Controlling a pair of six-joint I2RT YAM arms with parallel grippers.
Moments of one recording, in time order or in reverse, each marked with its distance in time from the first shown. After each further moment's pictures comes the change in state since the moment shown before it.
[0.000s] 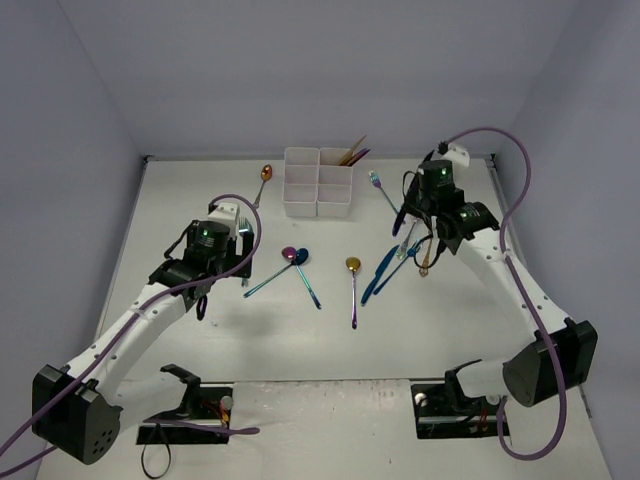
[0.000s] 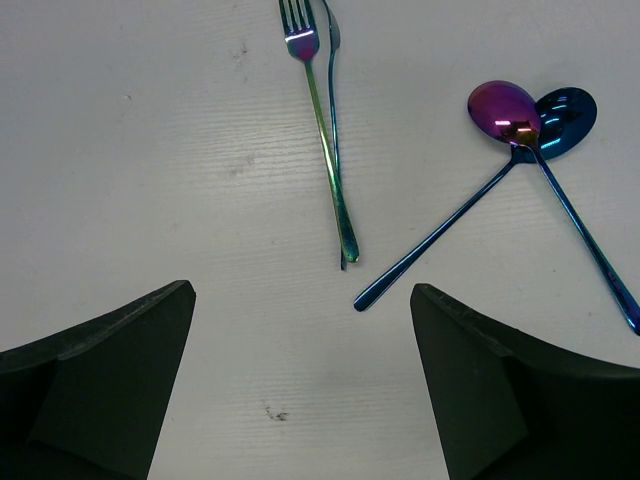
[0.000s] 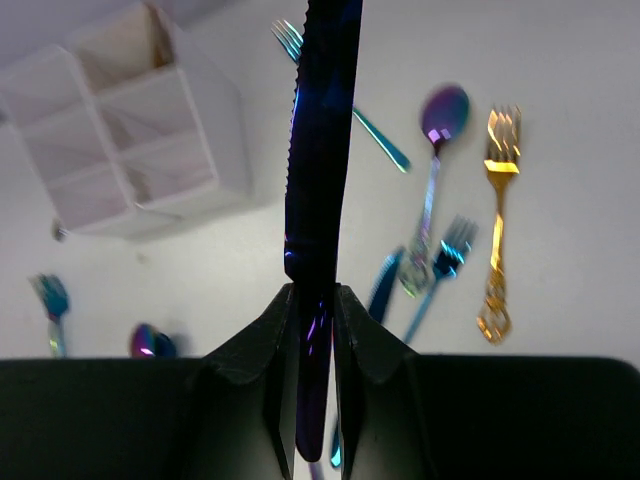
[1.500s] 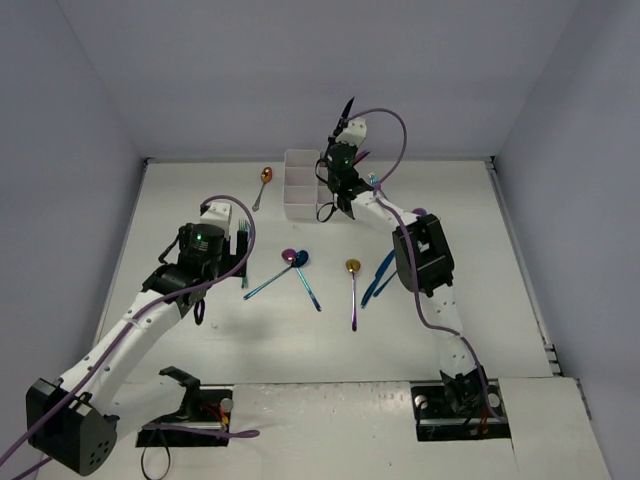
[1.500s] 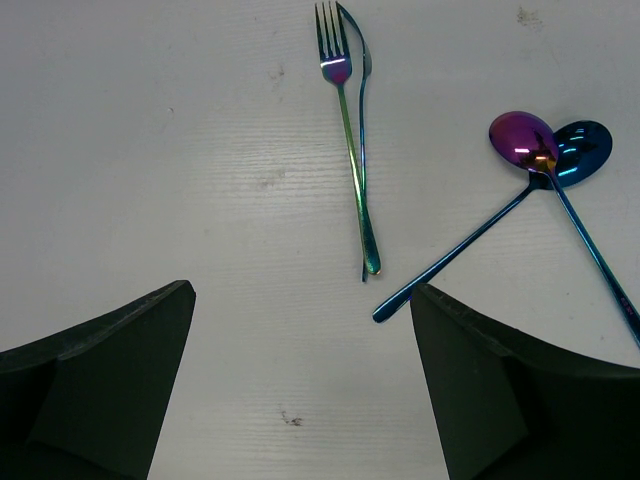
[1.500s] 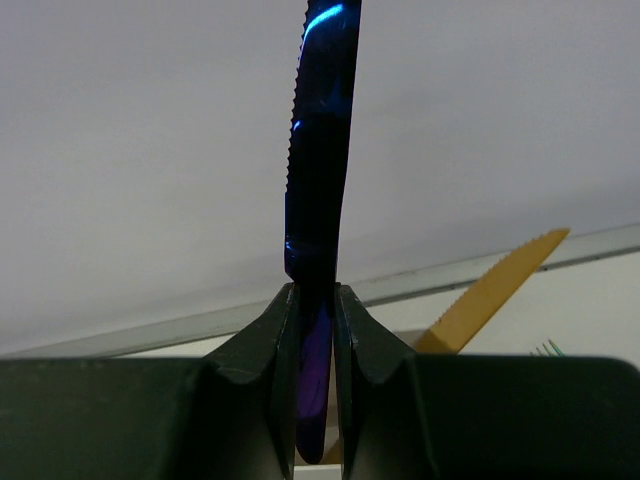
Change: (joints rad) left arm 0.006 -0.047 0.000 0.002 -0.061 0.001; right arm 0.156 1.085 0.706 1.014 0.240 -0.338
